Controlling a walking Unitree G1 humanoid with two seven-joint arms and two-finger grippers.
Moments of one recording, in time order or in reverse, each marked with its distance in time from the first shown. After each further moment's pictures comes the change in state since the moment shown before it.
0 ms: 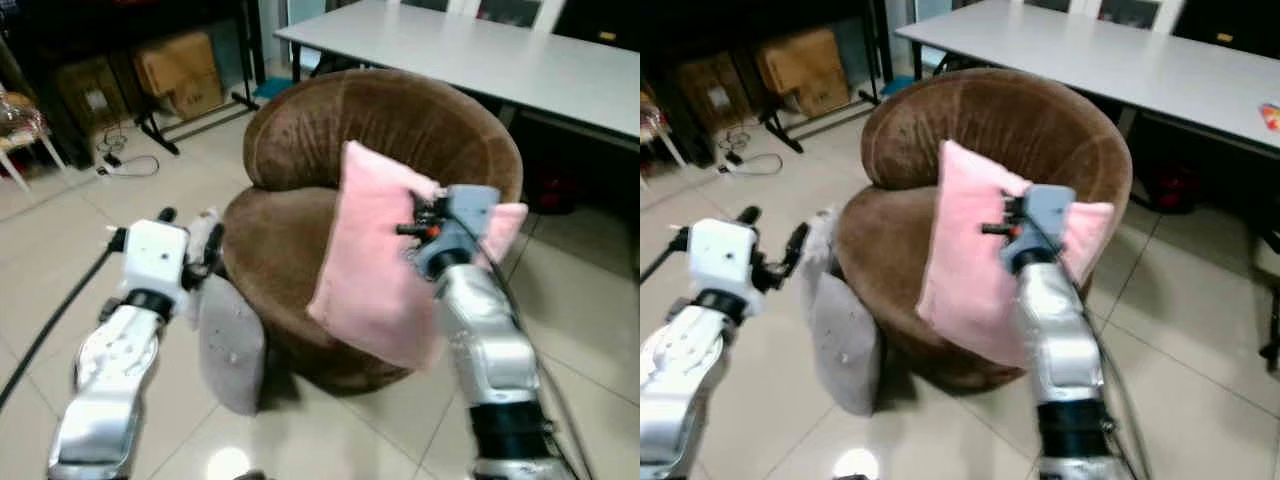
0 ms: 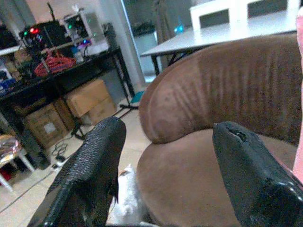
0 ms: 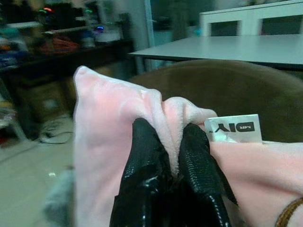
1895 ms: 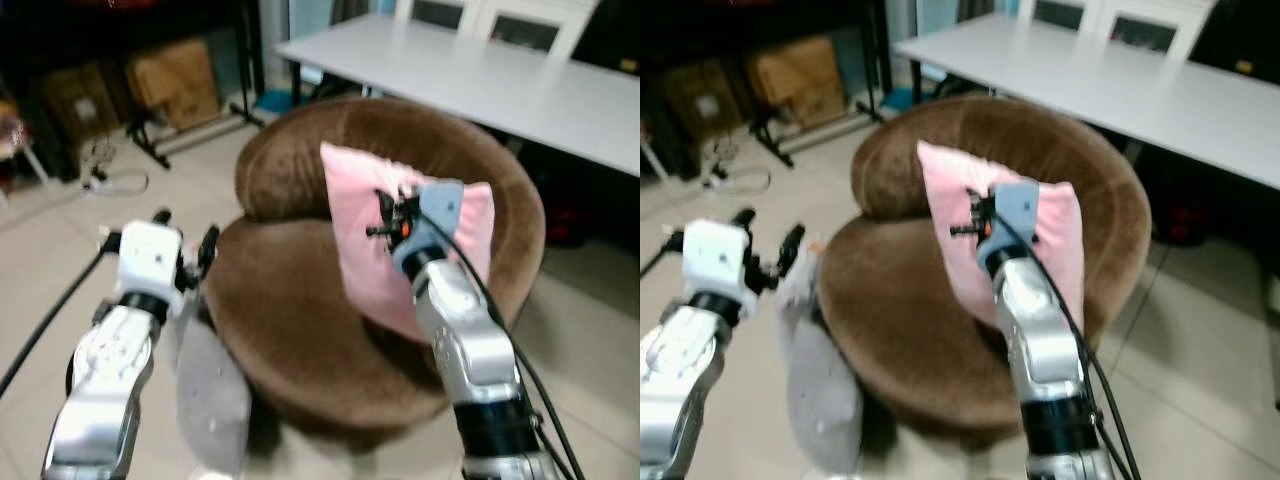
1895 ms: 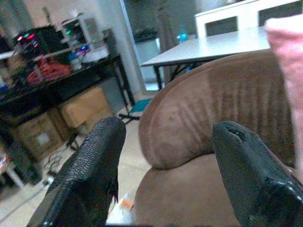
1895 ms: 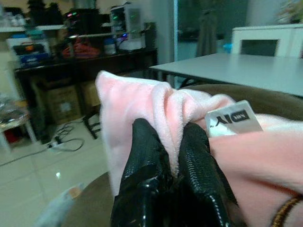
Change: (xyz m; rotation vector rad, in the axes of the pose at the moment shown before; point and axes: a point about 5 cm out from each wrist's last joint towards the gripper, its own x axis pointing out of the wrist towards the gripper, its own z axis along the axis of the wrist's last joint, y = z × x) left arm 0.000 -0.002 0.002 0.000 -0.024 -0.029; right arm 0.001 0.011 0.002 -0.041 -0.013 0.091
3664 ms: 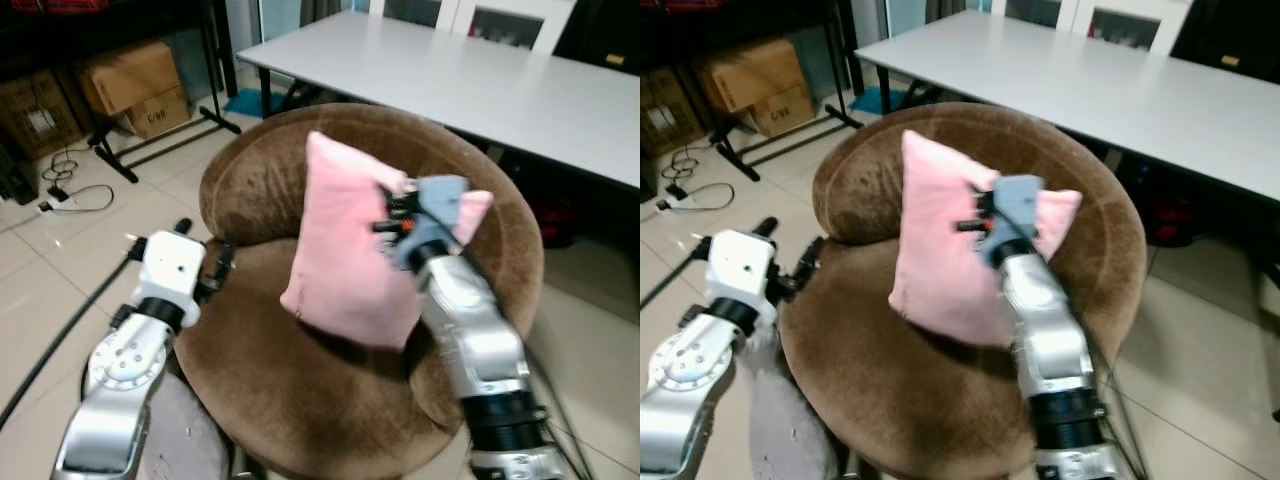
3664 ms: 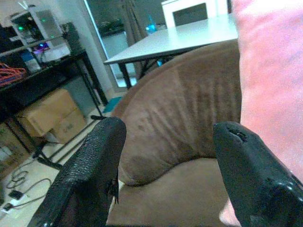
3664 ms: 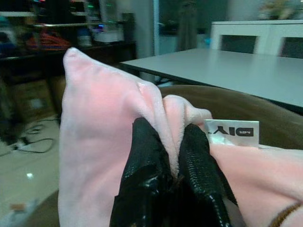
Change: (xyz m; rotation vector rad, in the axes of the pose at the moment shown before) left arm -0.004 -0.016 -0.010 0.032 0.048 -0.088; right arm 0.003 -0.010 0.001 -0.028 0.023 -0.008
